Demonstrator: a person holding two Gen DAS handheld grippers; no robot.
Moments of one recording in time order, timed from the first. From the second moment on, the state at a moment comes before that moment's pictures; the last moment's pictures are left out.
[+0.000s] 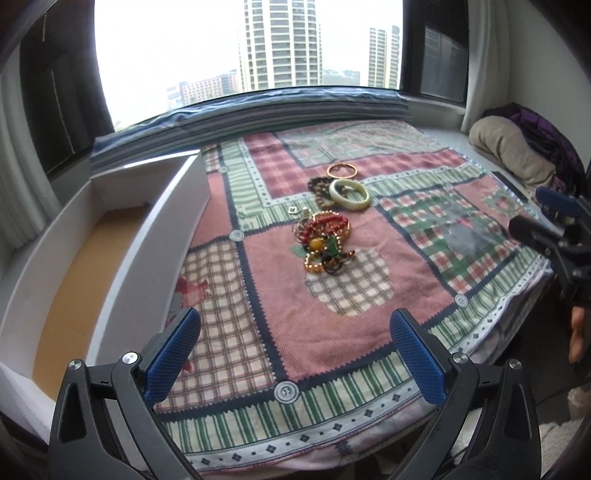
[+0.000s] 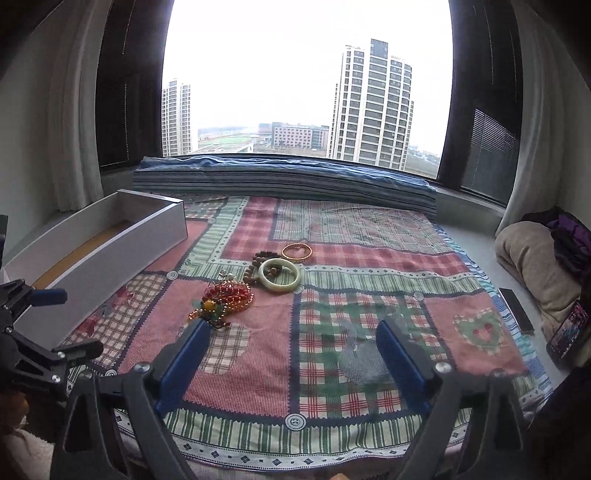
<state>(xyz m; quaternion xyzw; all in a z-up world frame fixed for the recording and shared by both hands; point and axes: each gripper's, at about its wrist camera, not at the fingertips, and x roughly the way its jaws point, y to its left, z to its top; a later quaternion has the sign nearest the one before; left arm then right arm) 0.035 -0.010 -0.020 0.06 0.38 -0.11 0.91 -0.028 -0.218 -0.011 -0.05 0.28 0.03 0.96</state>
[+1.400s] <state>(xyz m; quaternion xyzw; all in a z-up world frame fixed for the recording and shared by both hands) 0.153 -0.070 -0.118 0.06 0.43 -0.19 0.88 -0.043 -0.229 -0.074 -0.01 0.37 0.04 0.93</state>
